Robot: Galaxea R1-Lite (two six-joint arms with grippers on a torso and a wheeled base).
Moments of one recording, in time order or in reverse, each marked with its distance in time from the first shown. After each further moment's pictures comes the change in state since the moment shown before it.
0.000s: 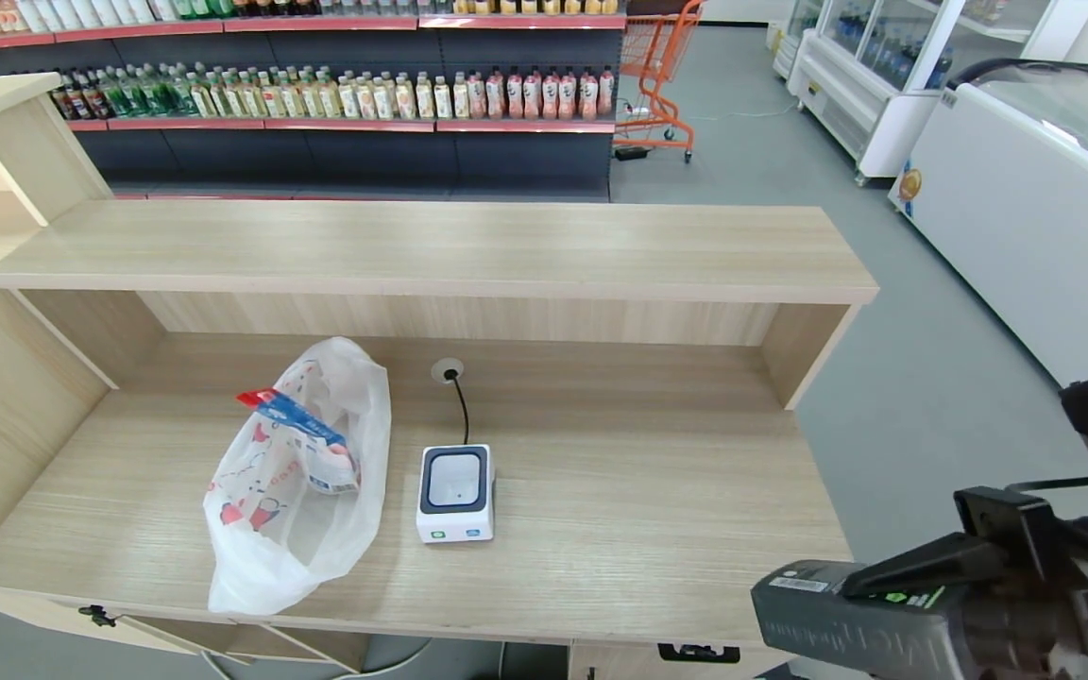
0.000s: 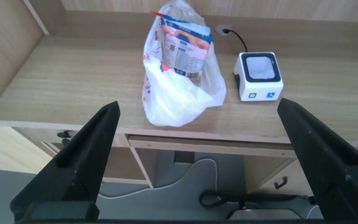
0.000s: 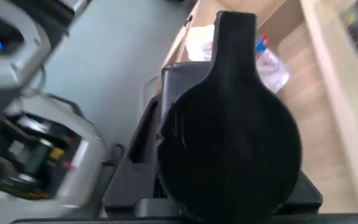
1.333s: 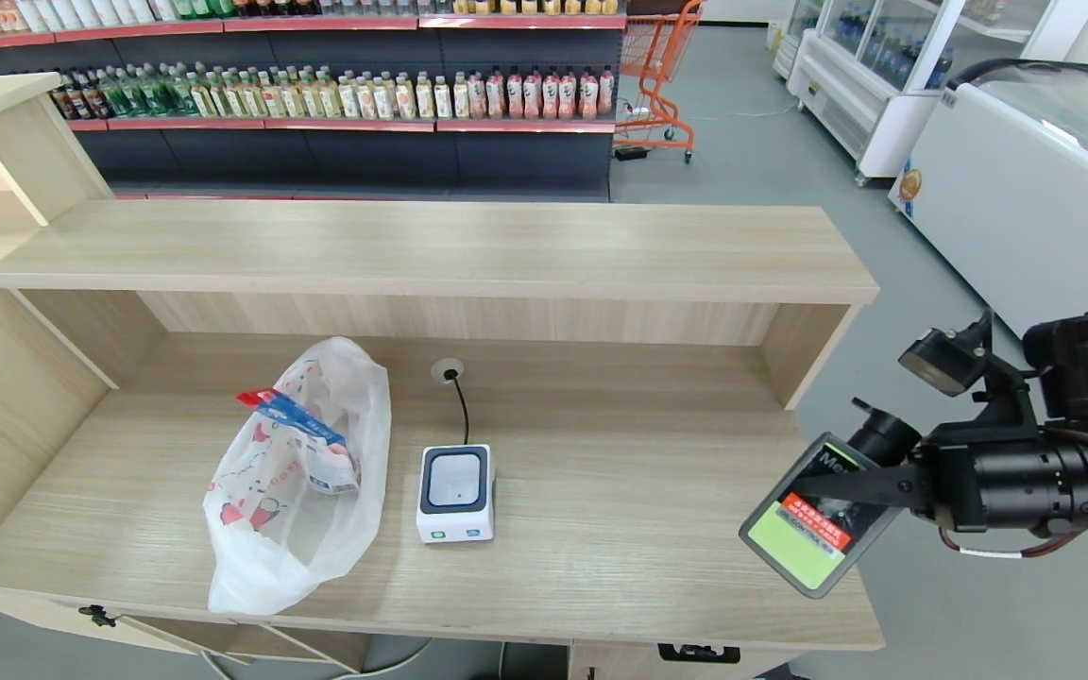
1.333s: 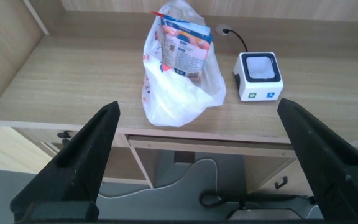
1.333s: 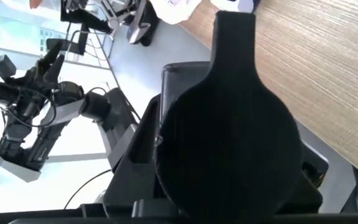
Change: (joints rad) left arm 0.000 0.000 0.000 0.000 0.000 0.001; right arm -0.106 0.189 -0.047 -0.357 -0.168 1.811
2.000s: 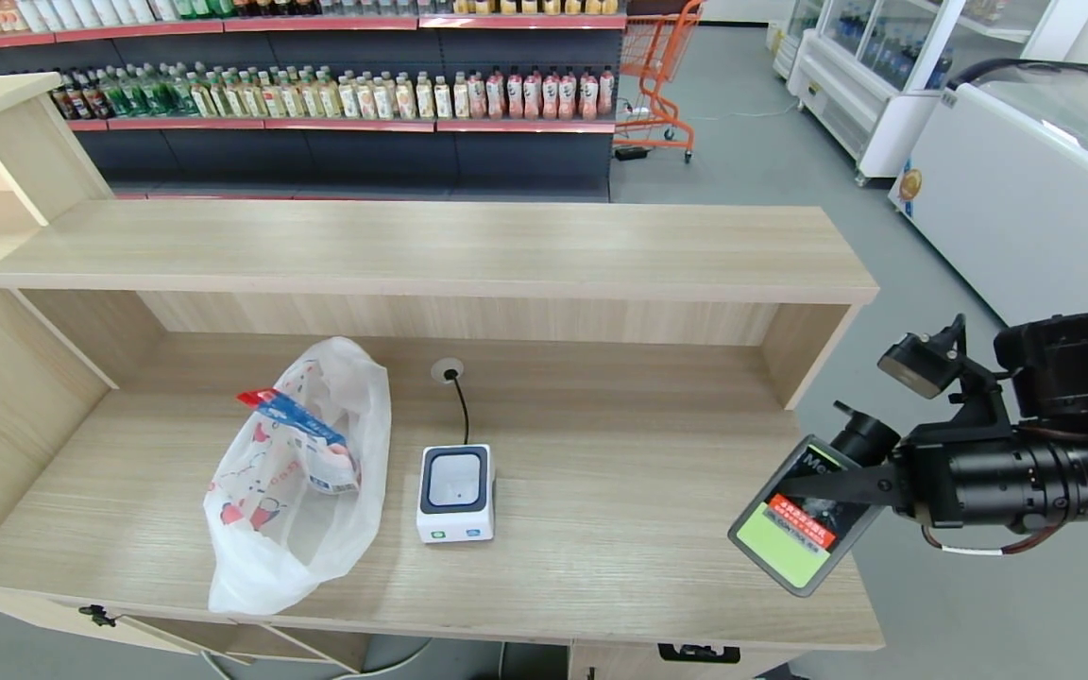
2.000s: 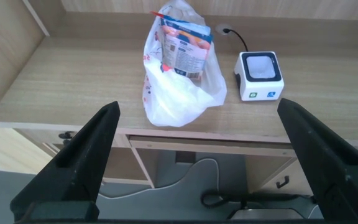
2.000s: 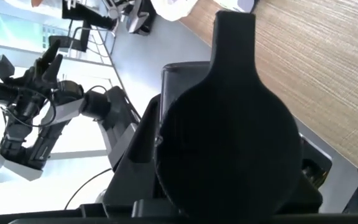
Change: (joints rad) left arm 0.000 0.000 0.000 0.000 0.000 0.008; right arm 0.015 0.047 -0.021 -0.001 0.000 -0.001
